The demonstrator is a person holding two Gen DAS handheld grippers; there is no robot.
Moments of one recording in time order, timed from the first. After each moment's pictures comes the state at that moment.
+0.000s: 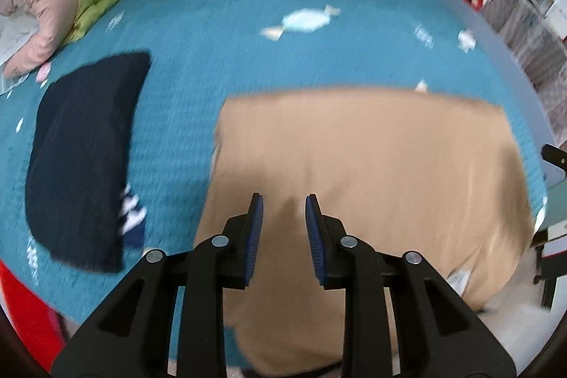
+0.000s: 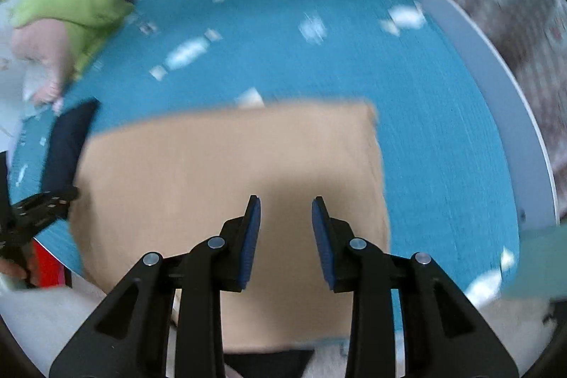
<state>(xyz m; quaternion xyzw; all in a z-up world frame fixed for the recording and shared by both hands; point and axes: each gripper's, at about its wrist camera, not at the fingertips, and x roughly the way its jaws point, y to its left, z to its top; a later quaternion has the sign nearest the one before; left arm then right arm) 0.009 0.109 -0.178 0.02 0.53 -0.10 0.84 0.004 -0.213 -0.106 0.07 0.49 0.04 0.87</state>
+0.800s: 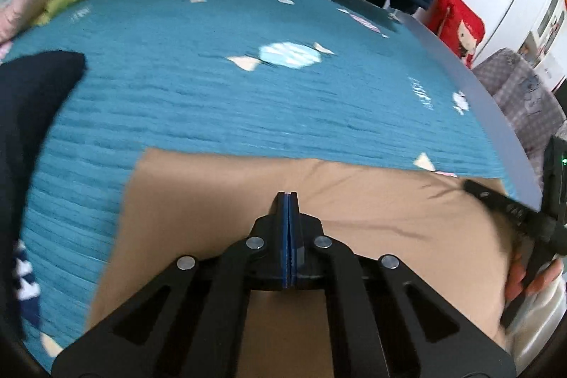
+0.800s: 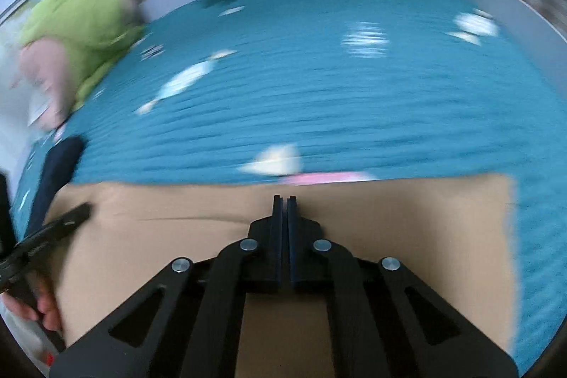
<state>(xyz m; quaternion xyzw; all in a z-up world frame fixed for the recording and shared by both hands) 0.082 0.095 -0.250 -0.09 0.45 -0.13 0.88 0.106 -0.241 -0.223 0.13 0.45 0.02 0.88</state>
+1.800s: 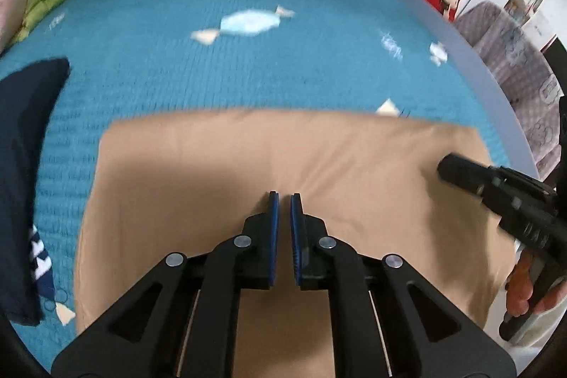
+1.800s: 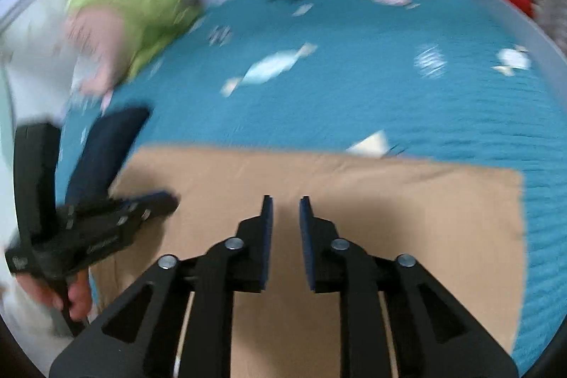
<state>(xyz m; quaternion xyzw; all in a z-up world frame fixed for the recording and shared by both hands) 0.051 0.070 -0.233 -0.04 0.52 -0.18 0.83 0.067 -0.119 -0.190 0.04 0.48 0.16 0.86</state>
